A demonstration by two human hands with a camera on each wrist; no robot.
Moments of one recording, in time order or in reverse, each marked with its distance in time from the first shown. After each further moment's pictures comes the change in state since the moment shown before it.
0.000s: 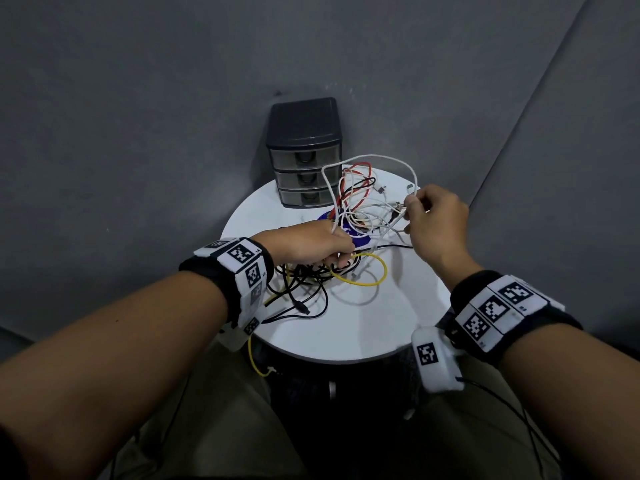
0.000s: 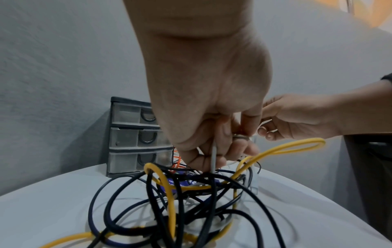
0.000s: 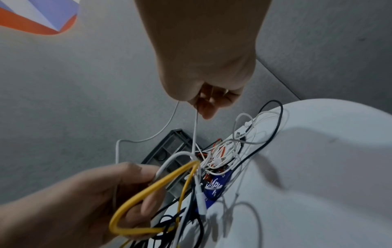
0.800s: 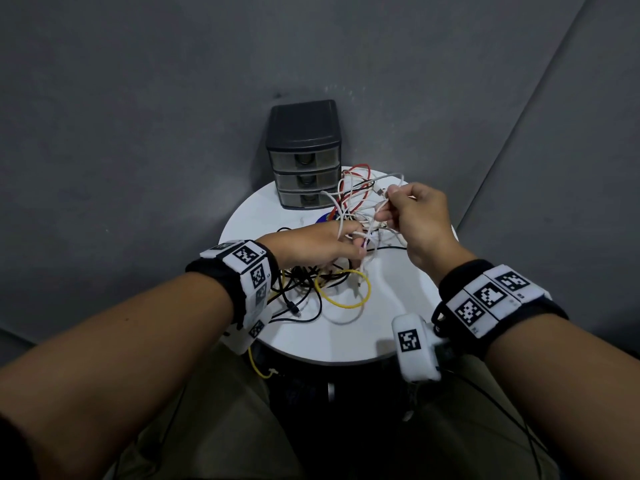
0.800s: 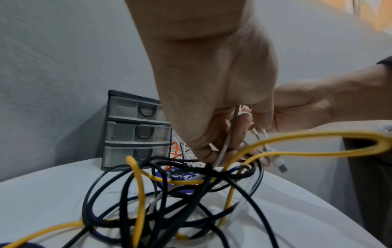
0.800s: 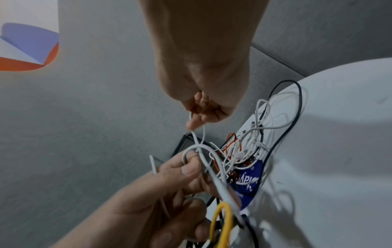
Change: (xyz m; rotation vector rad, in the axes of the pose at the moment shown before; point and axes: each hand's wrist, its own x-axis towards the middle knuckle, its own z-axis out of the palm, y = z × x) left_hand 0.003 0.005 0.008 -0.213 -0.028 0.082; right_hand 0.001 -0.029 0.016 0.559 -0.146 0.285
